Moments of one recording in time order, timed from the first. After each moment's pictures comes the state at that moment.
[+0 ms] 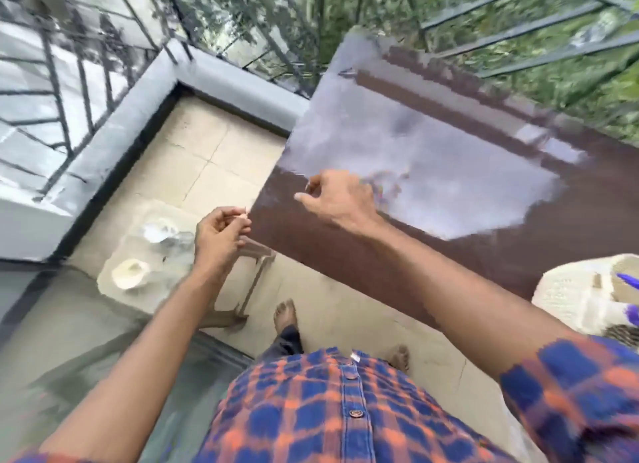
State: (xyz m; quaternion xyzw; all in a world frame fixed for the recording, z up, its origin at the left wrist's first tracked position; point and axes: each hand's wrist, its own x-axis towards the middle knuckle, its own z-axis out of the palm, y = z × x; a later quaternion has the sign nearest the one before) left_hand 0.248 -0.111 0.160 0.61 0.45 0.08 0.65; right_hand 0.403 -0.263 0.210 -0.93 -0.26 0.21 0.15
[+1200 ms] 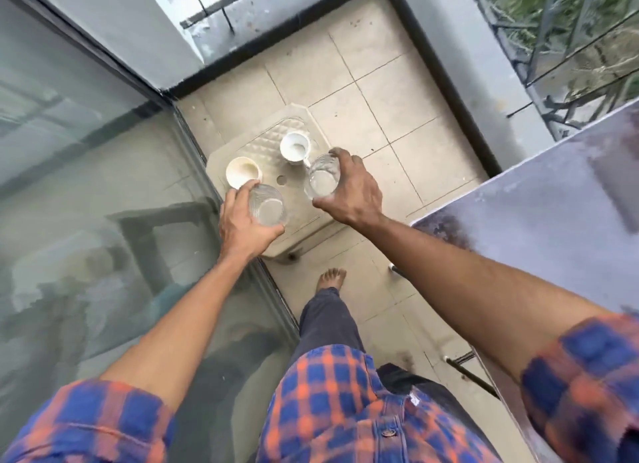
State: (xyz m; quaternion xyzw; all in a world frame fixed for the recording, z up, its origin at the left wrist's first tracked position) left_hand 0.059 0.014 -0.002 0.68 0.64 0.06 0.35; right_hand 0.270 -0.025 0.010 -0.82 -0.42 0.35 0.15
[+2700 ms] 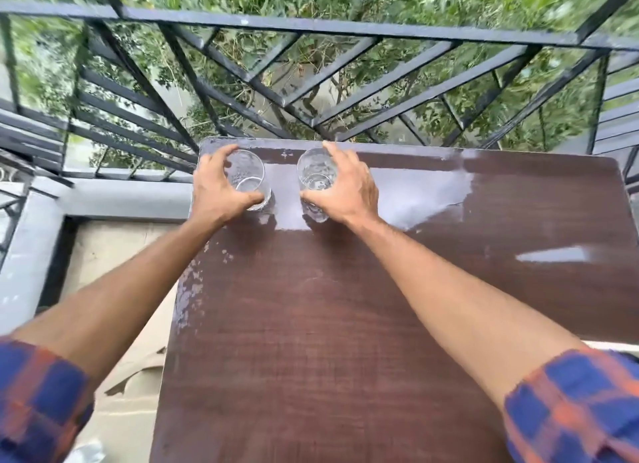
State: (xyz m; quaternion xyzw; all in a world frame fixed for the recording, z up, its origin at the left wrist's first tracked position) left_hand 0.713 -0.130 0.134 0.92 0.12 0.03 0.38; right_hand 0.731 -0.369 0.146 -0.95 -0.03 0.03 0.32
